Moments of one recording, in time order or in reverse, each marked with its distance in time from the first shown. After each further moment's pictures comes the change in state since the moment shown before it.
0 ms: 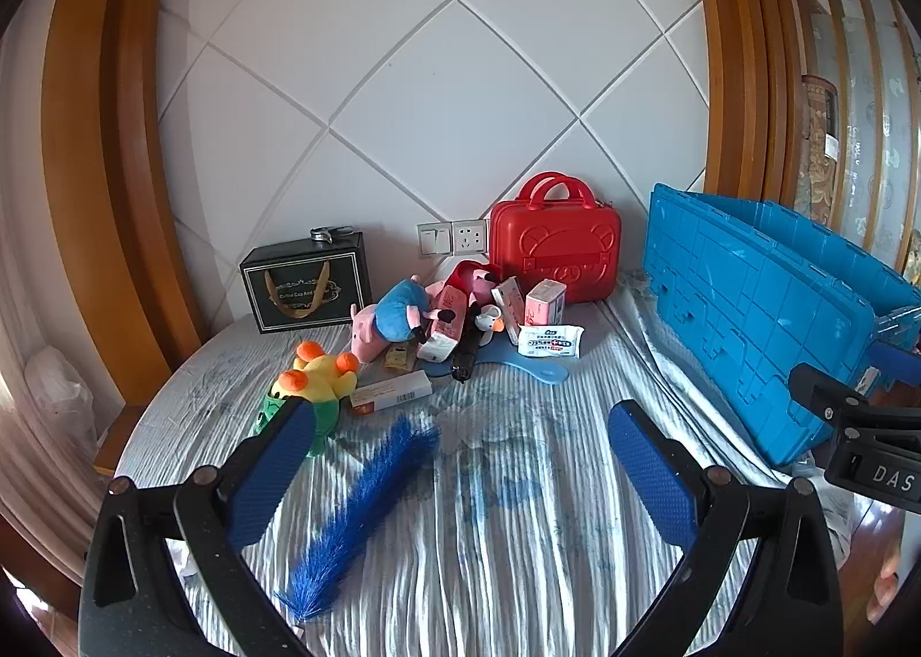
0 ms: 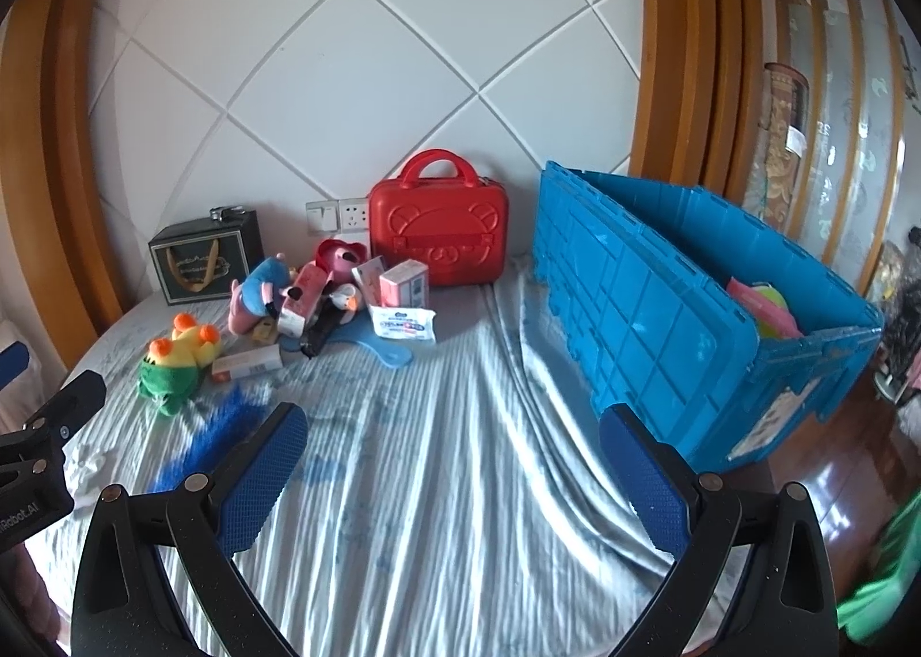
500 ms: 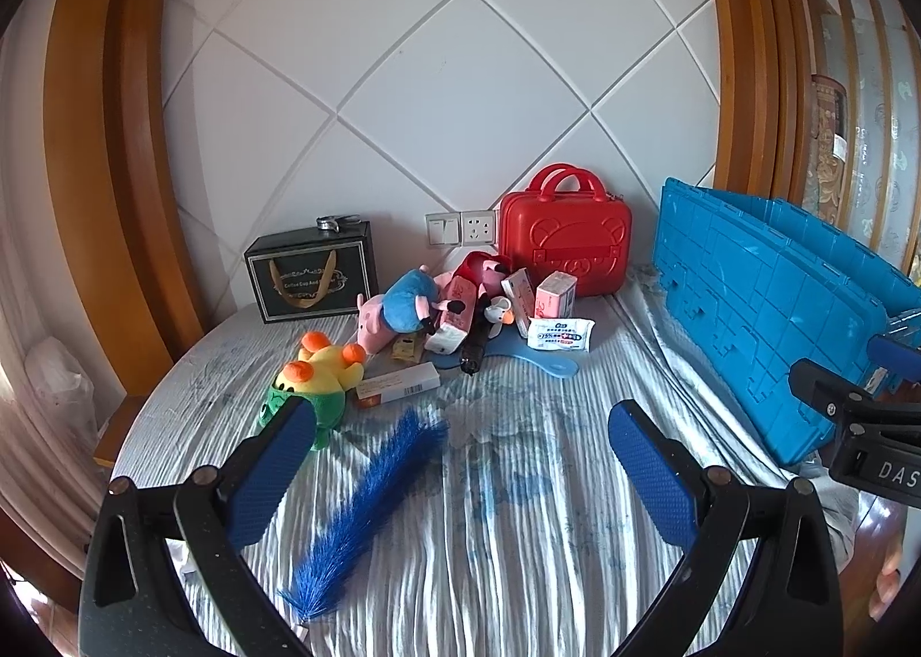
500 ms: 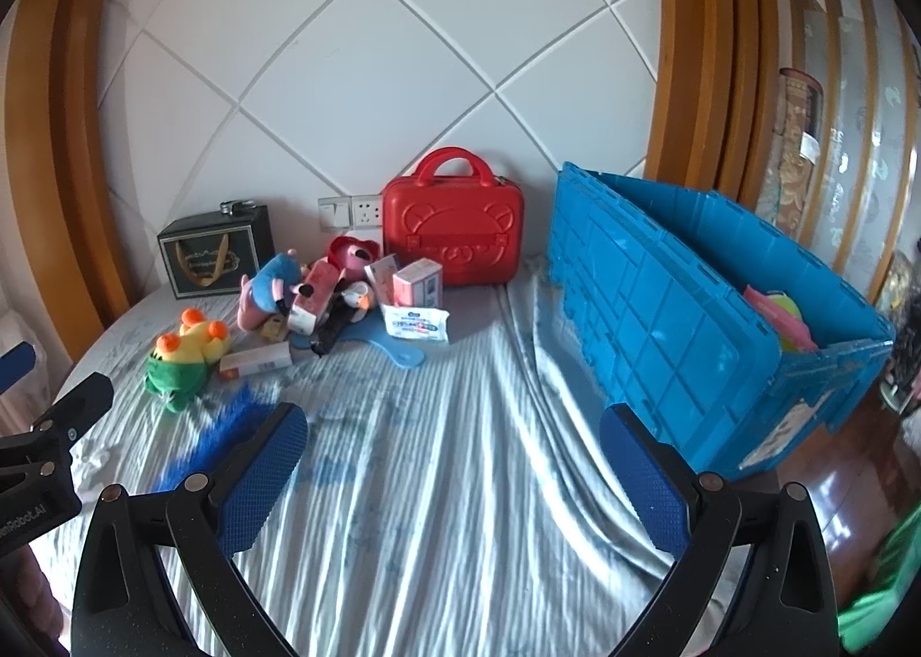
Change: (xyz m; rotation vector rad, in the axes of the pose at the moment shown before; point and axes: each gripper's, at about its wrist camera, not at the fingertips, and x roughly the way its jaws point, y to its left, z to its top) left arm 0.012 0.016 -0.004 -0.020 0.027 0.004; right arm 0.011 0.013 0.006 -0.022 0.011 0.024
